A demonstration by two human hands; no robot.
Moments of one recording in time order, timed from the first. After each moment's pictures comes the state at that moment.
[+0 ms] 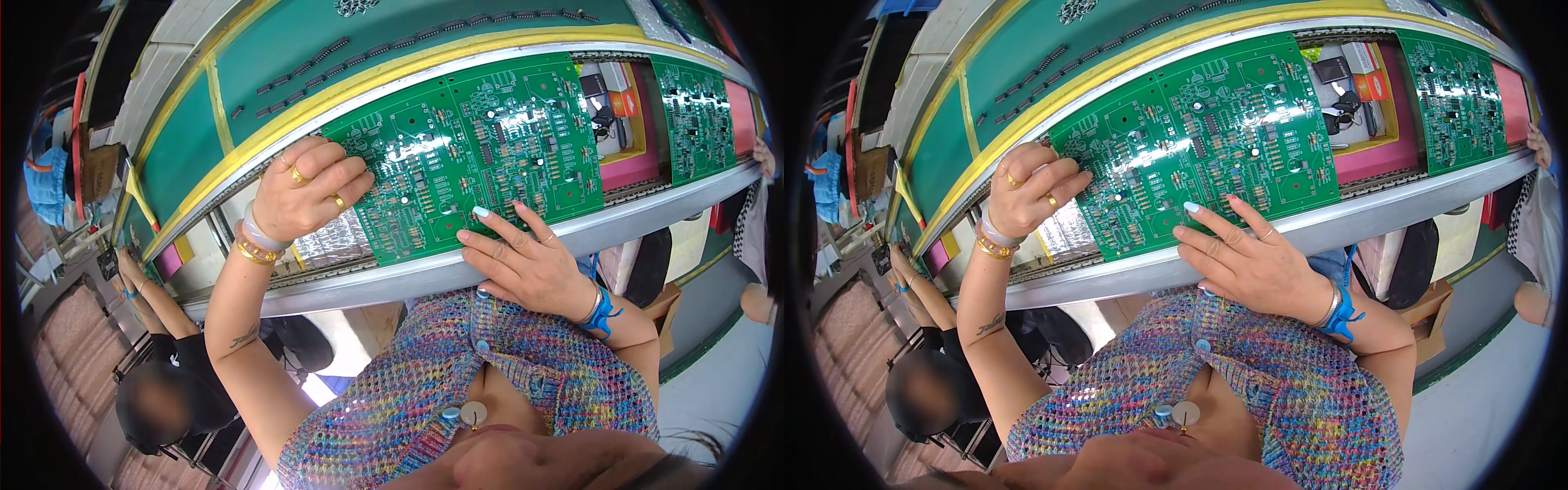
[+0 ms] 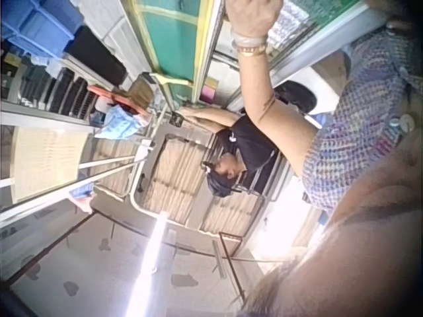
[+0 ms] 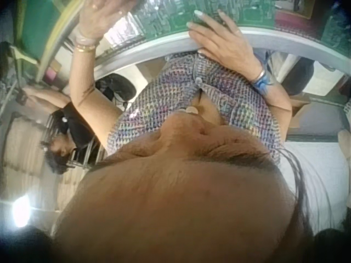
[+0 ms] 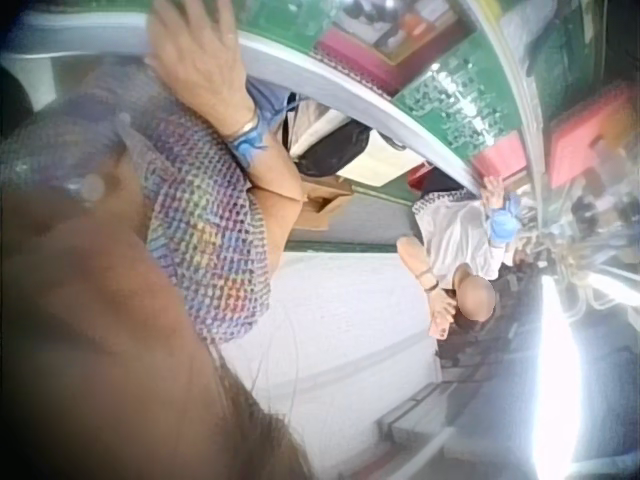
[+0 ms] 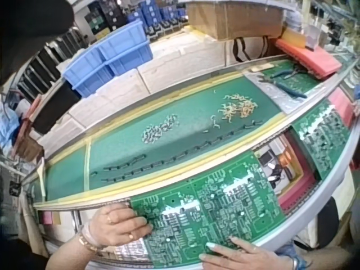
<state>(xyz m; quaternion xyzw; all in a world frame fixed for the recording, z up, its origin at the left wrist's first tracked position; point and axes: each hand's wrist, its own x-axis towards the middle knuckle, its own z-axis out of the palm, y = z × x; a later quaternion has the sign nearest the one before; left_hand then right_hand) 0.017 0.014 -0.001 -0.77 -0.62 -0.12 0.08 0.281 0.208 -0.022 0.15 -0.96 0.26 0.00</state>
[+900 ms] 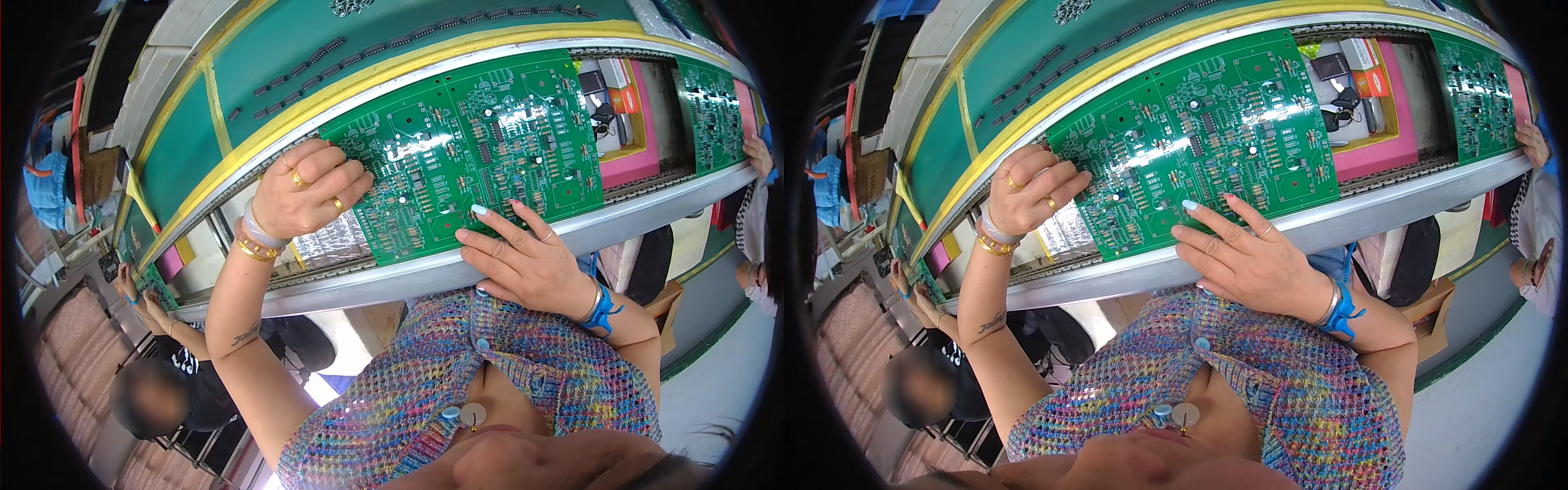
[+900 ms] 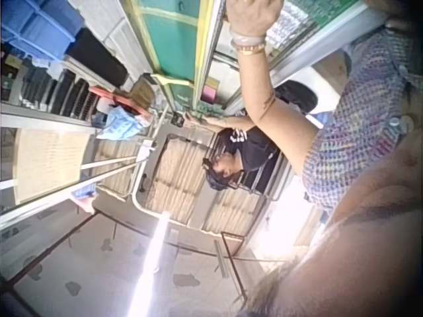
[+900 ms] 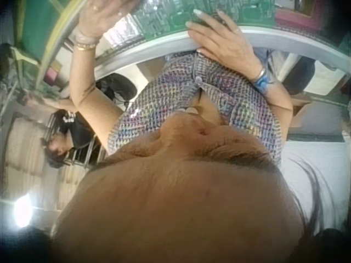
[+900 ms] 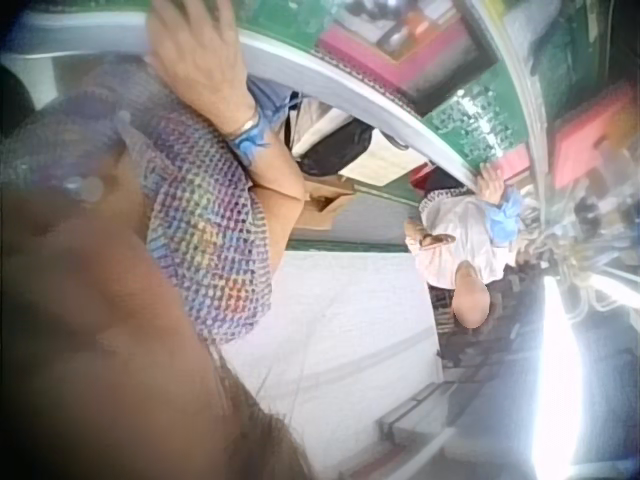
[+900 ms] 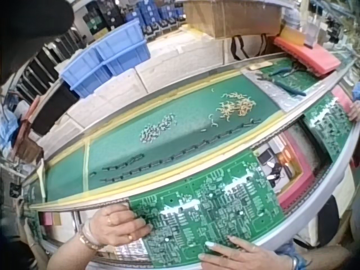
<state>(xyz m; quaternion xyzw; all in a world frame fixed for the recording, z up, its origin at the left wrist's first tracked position) 0.015 0.014 -0.008 -0.79 -0.59 -0.12 0.10 0.281 0.209 -0.025 0.14 -0.95 0.28 0.01</state>
